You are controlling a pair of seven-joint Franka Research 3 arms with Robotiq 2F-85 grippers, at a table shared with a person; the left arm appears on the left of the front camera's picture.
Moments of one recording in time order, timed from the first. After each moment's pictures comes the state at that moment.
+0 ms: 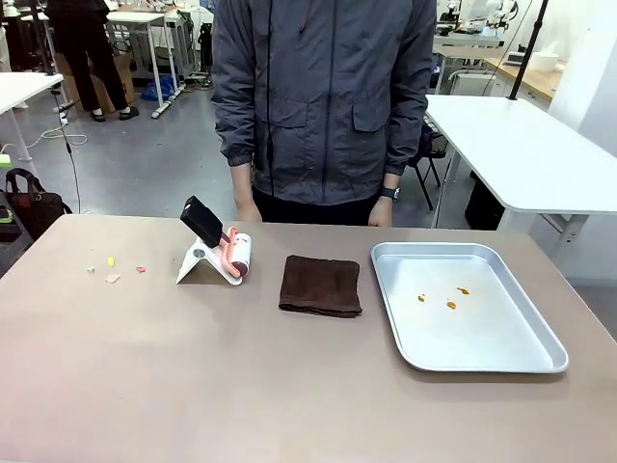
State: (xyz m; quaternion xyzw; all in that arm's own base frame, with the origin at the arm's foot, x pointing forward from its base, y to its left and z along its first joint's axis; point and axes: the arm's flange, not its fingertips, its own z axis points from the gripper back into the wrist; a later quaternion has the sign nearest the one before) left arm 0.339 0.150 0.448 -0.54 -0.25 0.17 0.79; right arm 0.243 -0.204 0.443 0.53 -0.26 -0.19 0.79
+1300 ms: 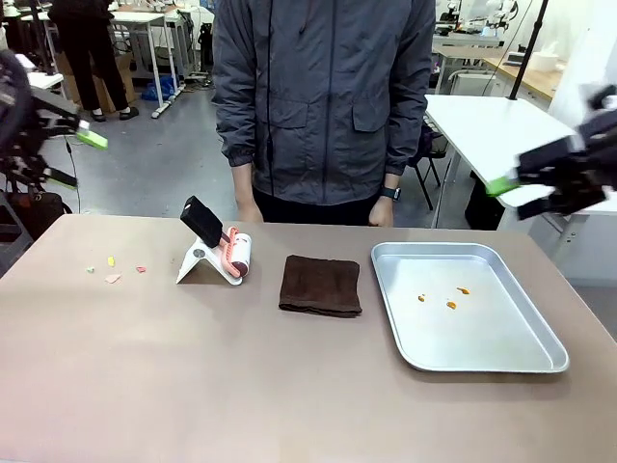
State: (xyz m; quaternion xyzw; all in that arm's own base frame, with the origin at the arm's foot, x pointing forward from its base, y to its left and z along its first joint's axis) left arm 0.454 0.032 0.514 -0.39 -0.12 0.03 0.91; right arm 0.368 0.068 0.522 0.33 -0.19 0.06 0.92
